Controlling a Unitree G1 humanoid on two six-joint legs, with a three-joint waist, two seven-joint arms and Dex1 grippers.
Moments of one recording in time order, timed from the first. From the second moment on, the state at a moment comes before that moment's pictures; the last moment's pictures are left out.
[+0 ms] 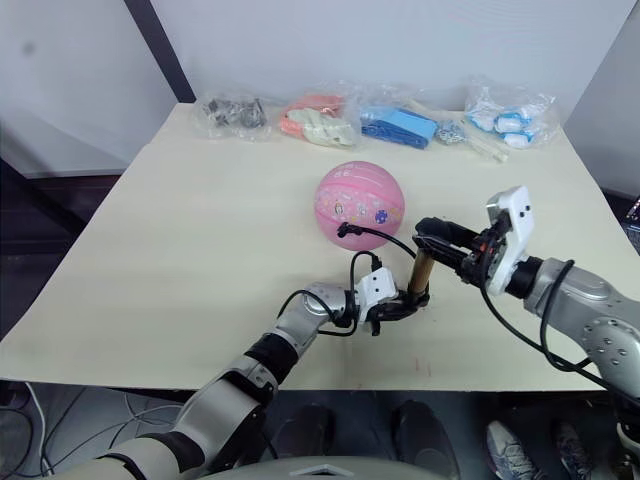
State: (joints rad) left arm -0.57 0.05 -0.40 0.80 0.13 -0.16 -0.87; right arm -0.15 -0.74 -0.06 -0.44 1.03 0.72 0.43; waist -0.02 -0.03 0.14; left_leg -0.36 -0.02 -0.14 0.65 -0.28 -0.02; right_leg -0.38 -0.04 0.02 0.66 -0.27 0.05
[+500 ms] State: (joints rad) left arm -0.57 0.03 -0.40 0.79 0.13 -0.17 -0.88; right arm -0.12 -0.77 -0.20 -0.48 1.09 0.83 0.44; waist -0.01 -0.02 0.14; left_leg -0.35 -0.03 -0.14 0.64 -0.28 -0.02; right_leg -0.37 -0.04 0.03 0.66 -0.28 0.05
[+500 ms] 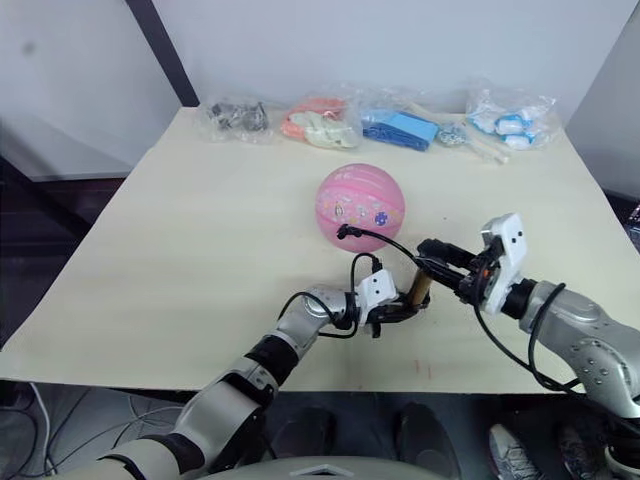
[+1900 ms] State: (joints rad) left arm -0.56 0.04 -0.40 0.80 0.12 -0.18 -0.87; right arm -0.11 -0.75 -0.13 -0.52 1.11 0.73 0.34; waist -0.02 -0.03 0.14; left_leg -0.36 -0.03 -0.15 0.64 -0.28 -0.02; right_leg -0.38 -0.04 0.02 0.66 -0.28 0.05
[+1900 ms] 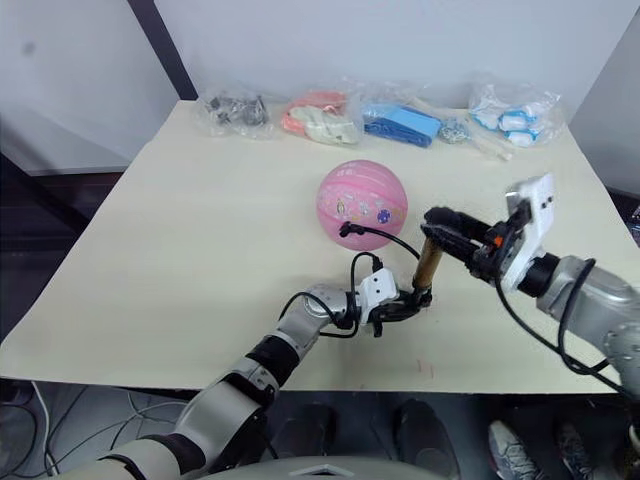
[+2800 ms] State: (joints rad) left arm -0.42 0.17 -0.32 0.57 -0.04 -0.07 -1.03; right arm -0.07 -0.62 -0.09 -0.49 0.88 0.70 0.44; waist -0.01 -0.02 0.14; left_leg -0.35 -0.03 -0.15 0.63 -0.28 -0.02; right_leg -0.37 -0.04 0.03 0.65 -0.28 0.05
